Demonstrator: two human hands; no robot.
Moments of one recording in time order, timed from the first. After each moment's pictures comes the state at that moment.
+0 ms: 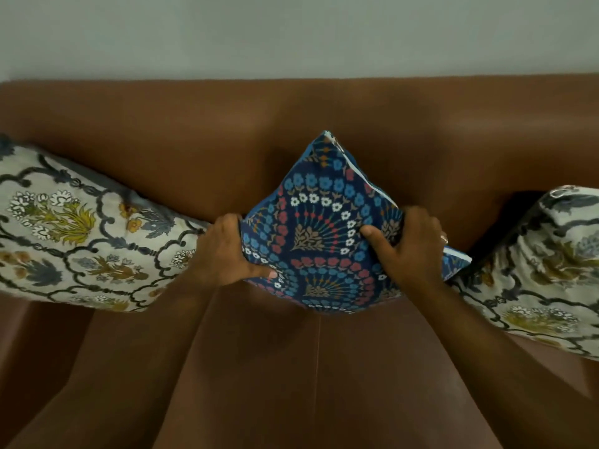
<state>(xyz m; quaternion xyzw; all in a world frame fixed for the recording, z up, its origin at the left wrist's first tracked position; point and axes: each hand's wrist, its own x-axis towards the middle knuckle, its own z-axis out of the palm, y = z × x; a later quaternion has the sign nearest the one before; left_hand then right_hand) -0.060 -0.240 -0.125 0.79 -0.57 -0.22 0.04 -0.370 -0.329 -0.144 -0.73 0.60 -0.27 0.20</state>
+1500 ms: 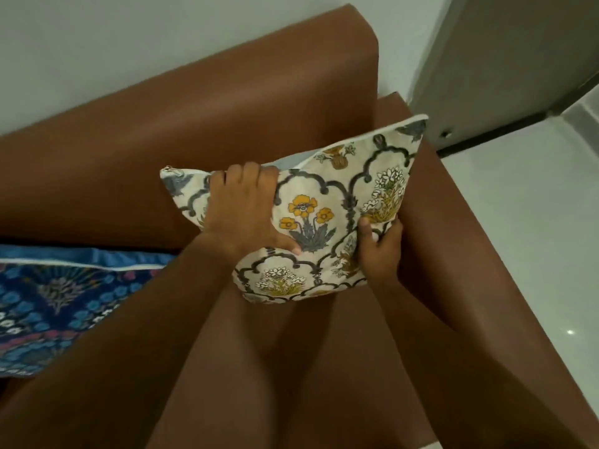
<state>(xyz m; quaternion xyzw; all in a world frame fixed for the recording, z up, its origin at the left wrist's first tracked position) -0.560 -0.403 -0.079 0.56 -0.82 0.04 -0.11 -0.765 -0.329 -0.225 -0.30 0.75 -0.46 0.38</state>
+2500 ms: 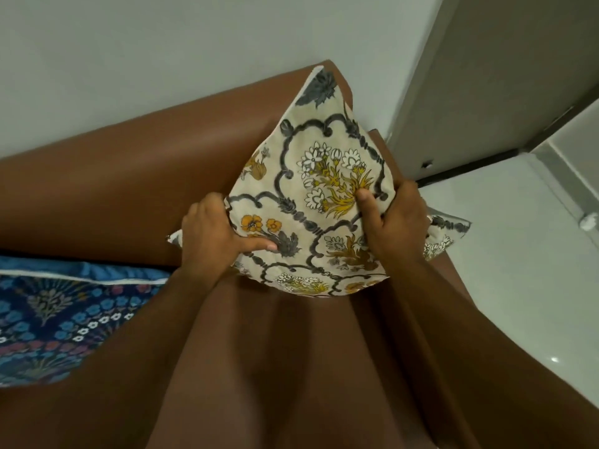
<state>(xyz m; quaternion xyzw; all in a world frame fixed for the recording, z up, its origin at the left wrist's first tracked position) -0.551 -0.395 -0.079 0.72 -0.67 -0.13 0.12 -0.824 -0.378 -0.105 -0.53 0.73 -0.40 0.15</state>
